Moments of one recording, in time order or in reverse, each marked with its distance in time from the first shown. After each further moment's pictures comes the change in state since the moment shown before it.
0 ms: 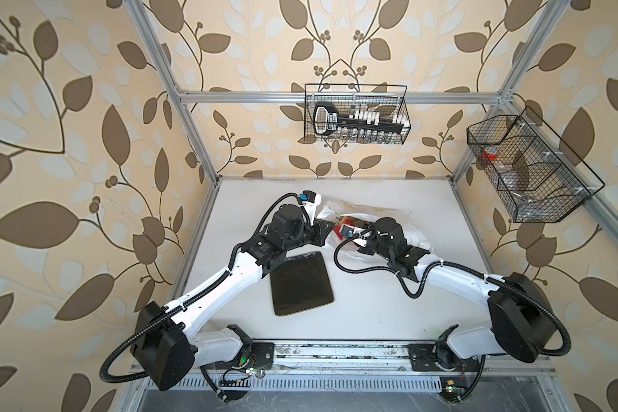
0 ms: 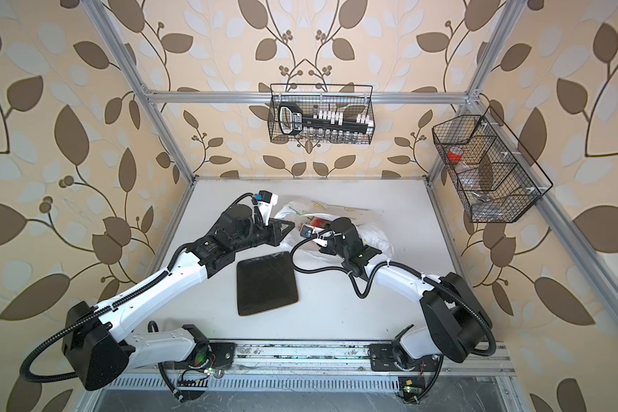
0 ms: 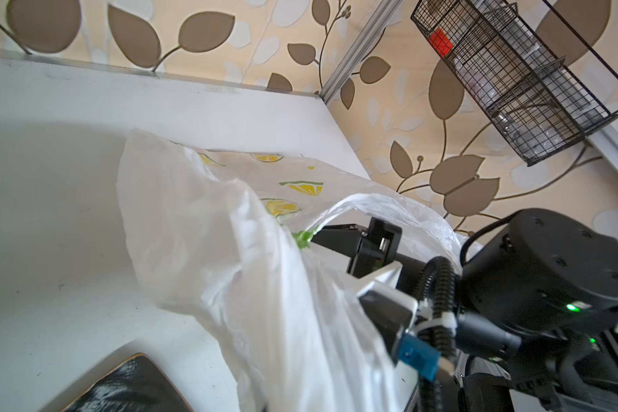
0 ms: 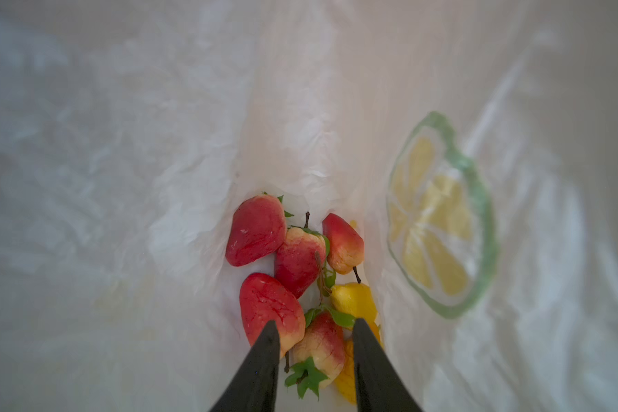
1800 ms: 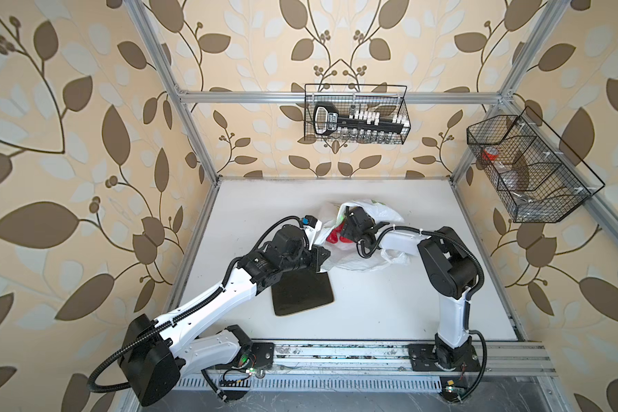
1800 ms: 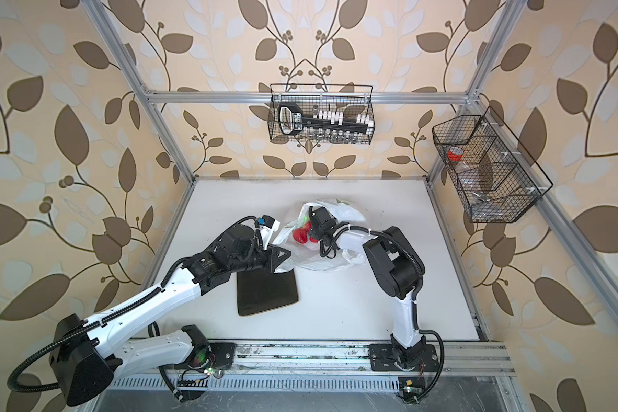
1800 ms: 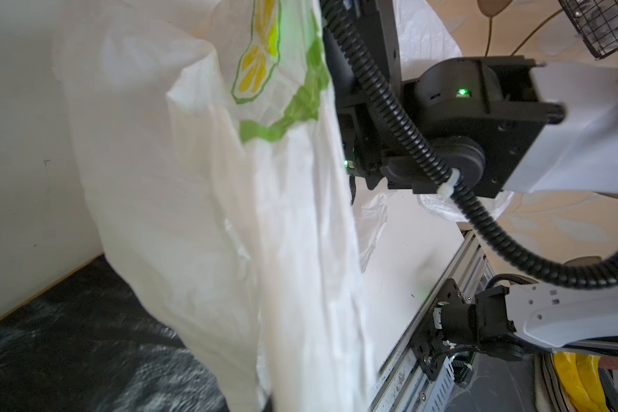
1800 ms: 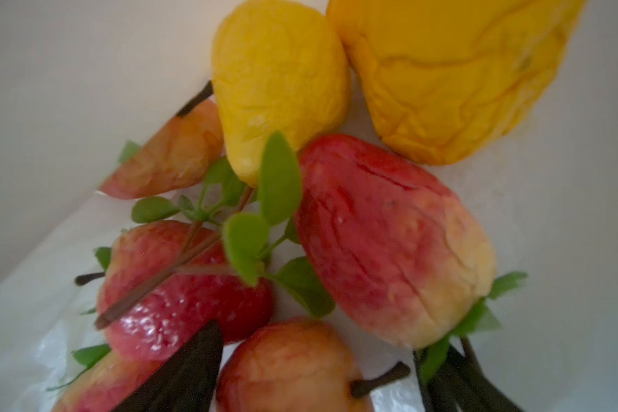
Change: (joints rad) left arm -0.074 -0.115 -0.152 -0.161 -0.007 -0.001; right arm -0.046 0.558 0.475 -0.410 0.203 1.772
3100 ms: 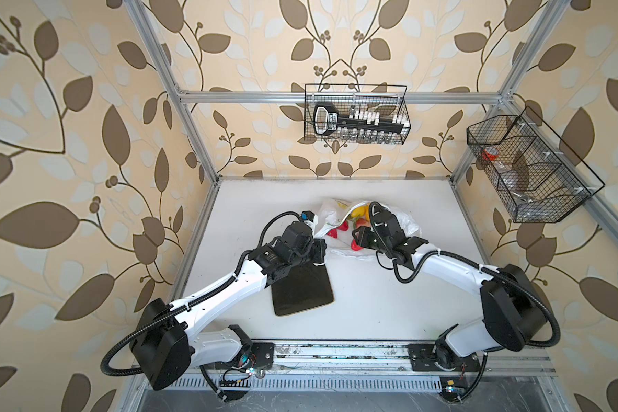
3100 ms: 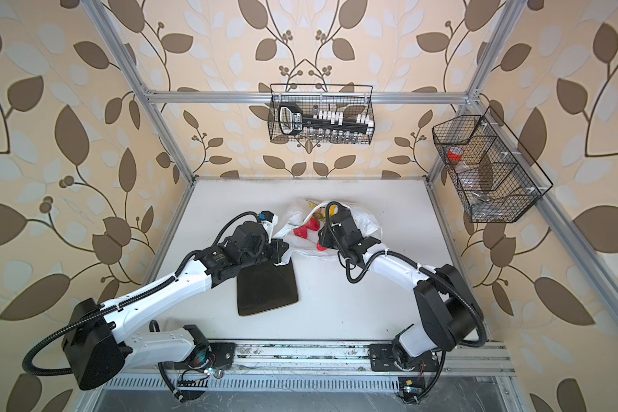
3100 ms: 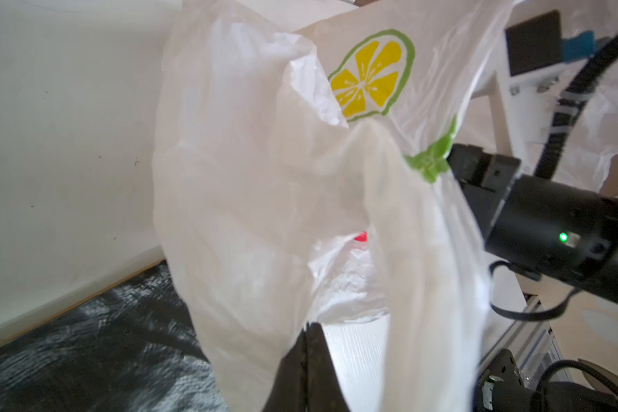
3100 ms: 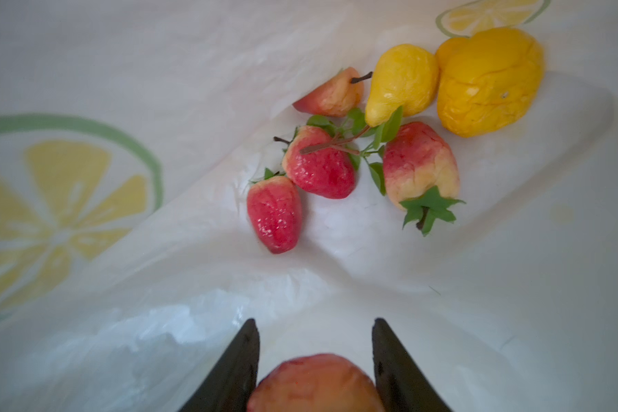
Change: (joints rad) left arm -0.013 0.116 0.063 0.000 -0.222 -0.082; right arm -0.014 -0.533 -0.372 0.129 -0.264 -0.280
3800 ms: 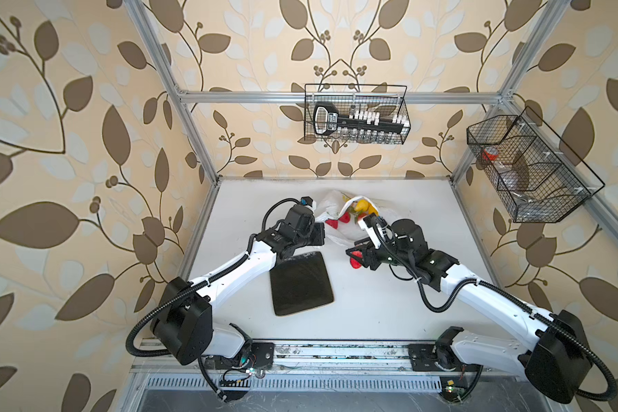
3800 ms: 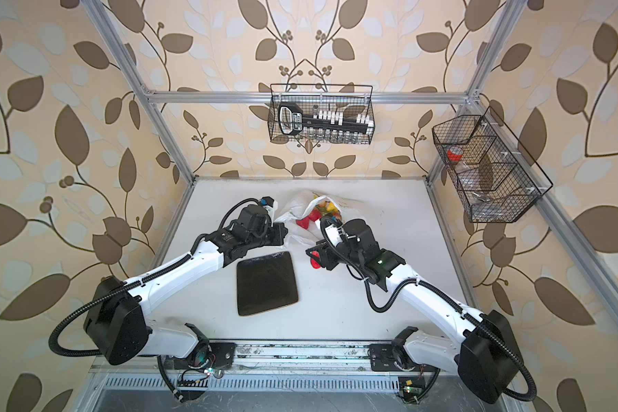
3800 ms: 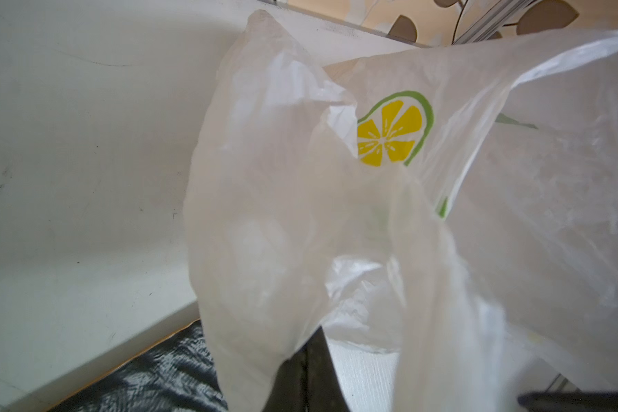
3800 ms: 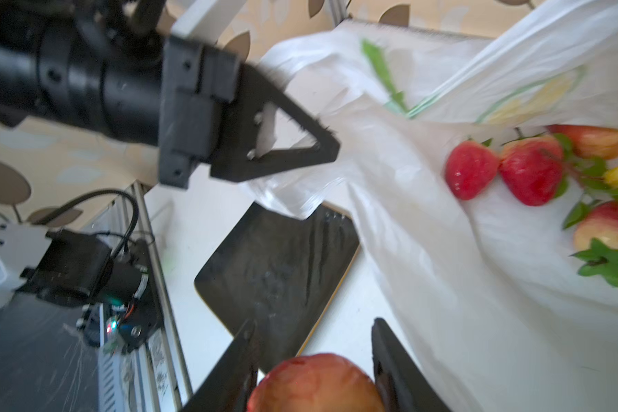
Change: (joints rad) left arm 0.114 0.170 0.132 0.009 0.024 0.052; right arm 0.088 -0.309 -0.084 -0.093 -0.406 -0.489
